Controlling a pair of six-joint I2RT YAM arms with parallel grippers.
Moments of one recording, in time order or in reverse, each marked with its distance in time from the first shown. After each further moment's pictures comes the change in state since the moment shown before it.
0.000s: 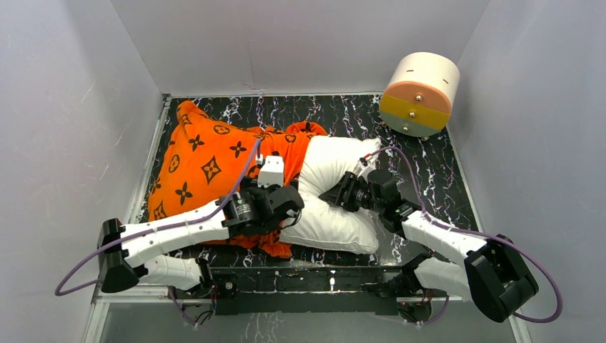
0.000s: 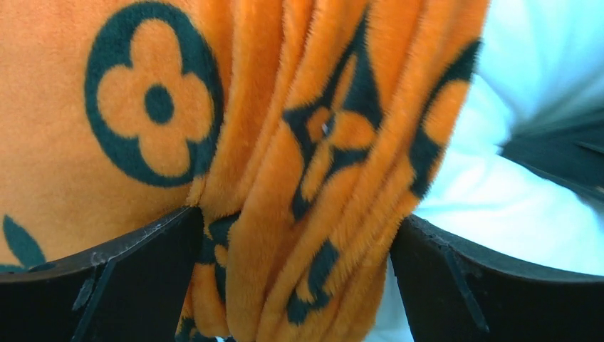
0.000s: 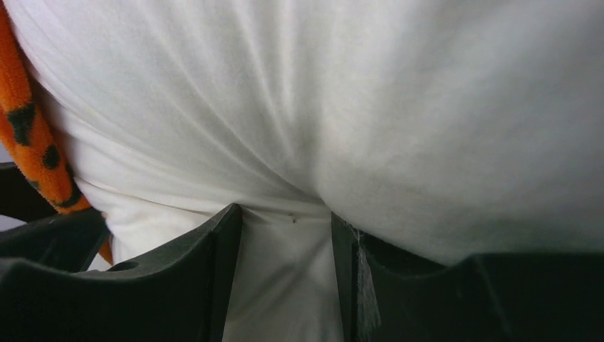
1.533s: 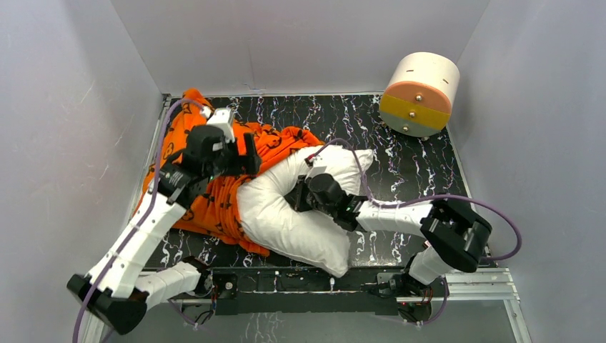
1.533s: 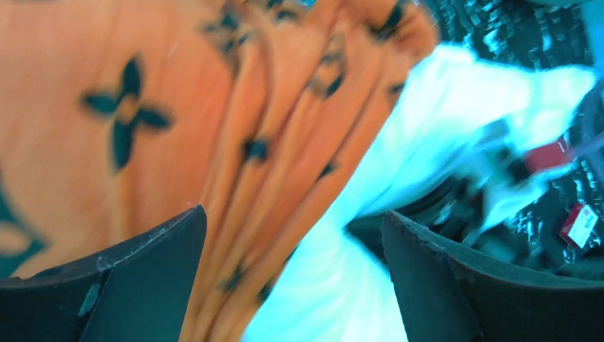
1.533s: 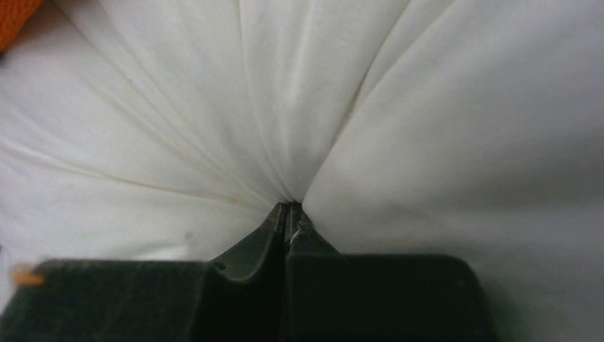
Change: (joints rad) left arm 0.719 -0.212 0.052 0.142 0.724 0.474; right arm 0.390 0.389 0.292 0.094 0.404 -0.197
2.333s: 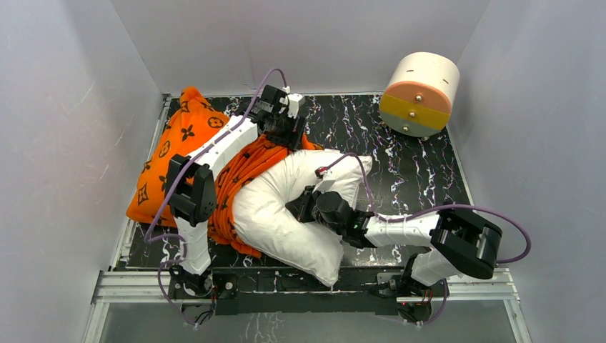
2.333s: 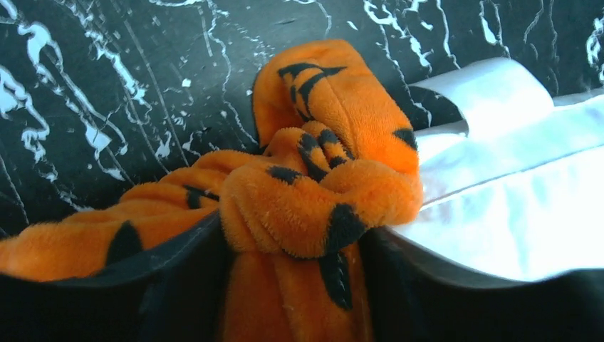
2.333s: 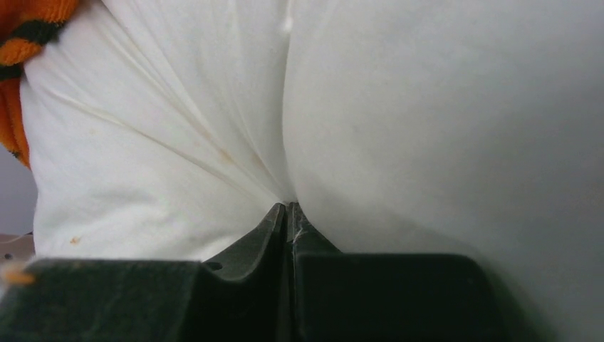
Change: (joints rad) left arm 0.011 0.966 0.614 0.053 0.371 0.360; right arm 0.133 -0.070 -0.165 0.217 0.183 0.092
